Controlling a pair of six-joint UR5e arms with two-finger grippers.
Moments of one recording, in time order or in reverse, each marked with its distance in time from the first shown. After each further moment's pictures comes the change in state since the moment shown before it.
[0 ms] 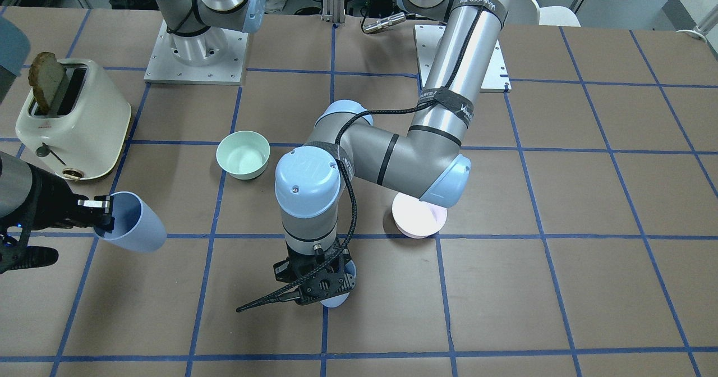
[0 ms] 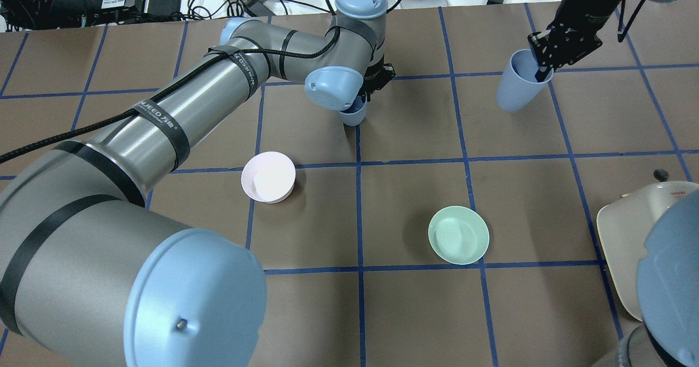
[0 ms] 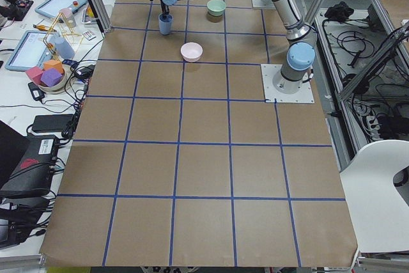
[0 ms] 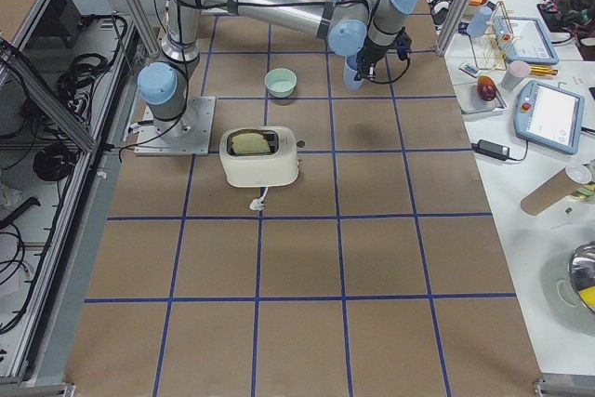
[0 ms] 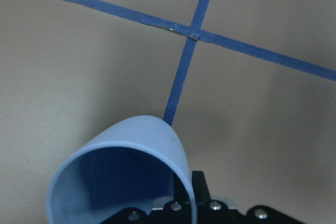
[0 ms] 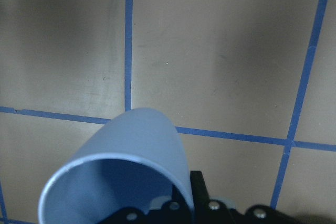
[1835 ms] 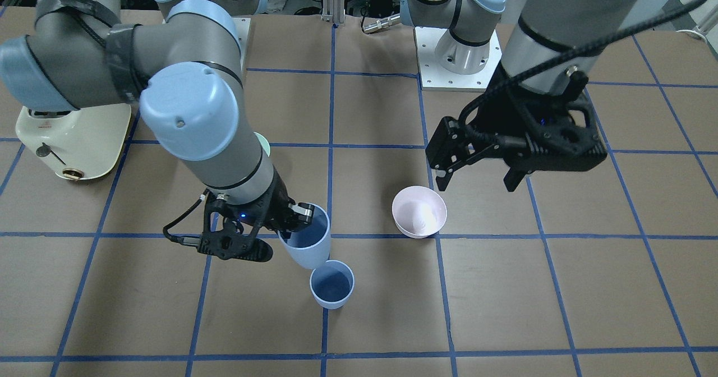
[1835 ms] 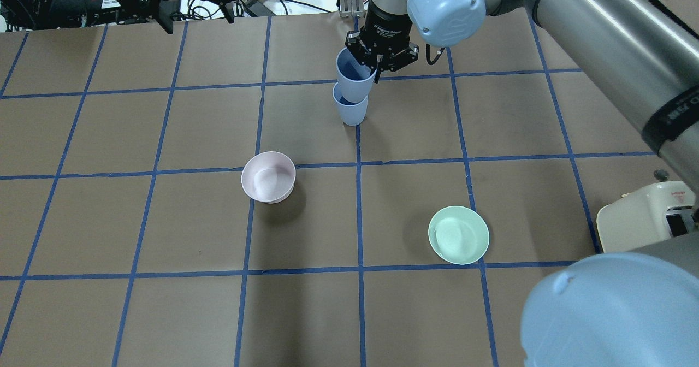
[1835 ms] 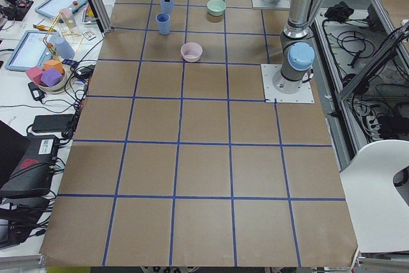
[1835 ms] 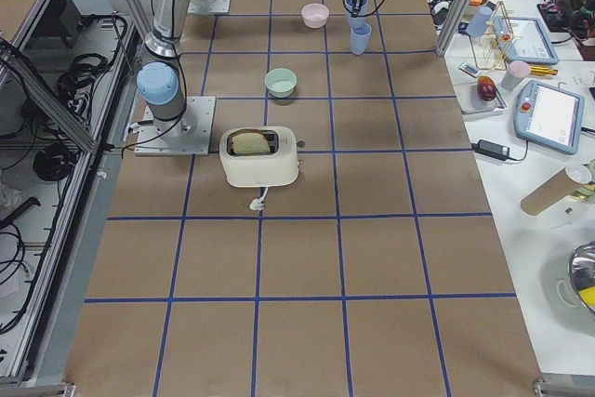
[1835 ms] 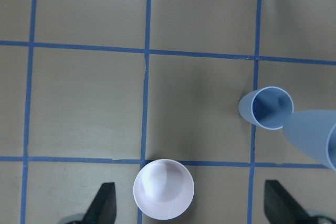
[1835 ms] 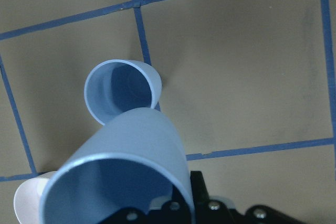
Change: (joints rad) left arm 0.359 0.538 -0.021 -0.530 -0.094 0.559; right arm 0.450 0.109 -0.095 -0.246 0.068 0.737
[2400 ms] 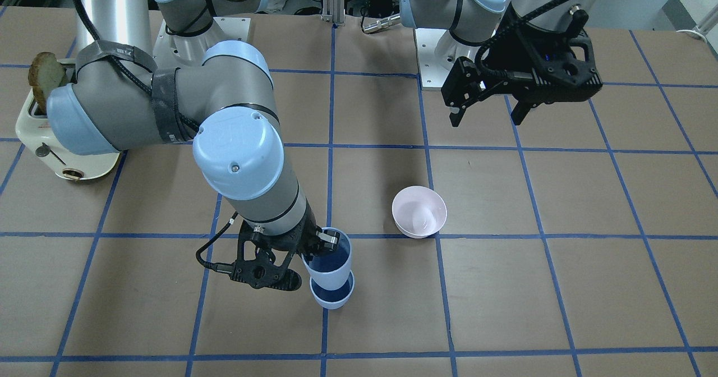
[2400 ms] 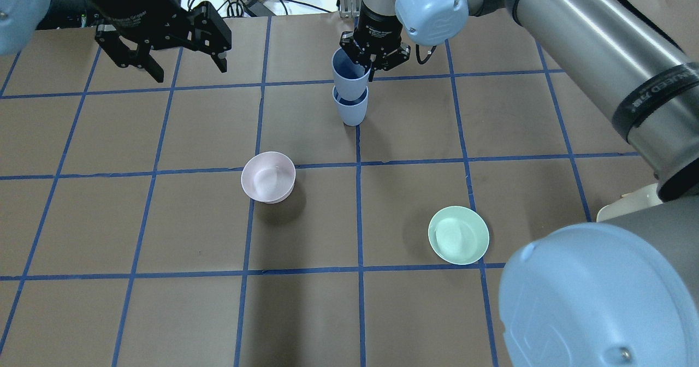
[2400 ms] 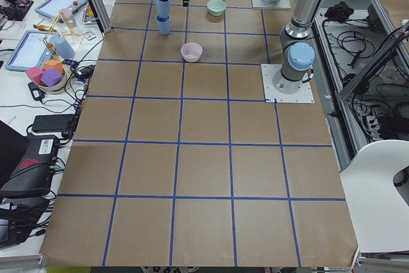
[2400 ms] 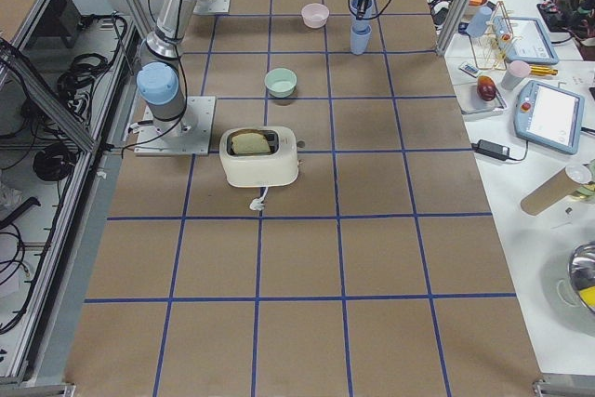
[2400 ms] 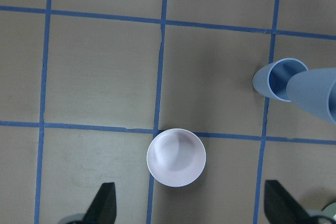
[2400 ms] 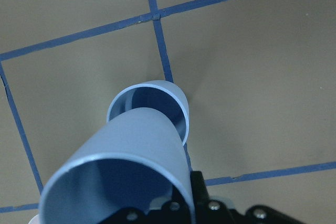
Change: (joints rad) left arm 0.000 0.137 -0.180 -0.030 0.006 -0.001; right arm 0.005 0.058 -0.040 -0.004 -0.003 0.021
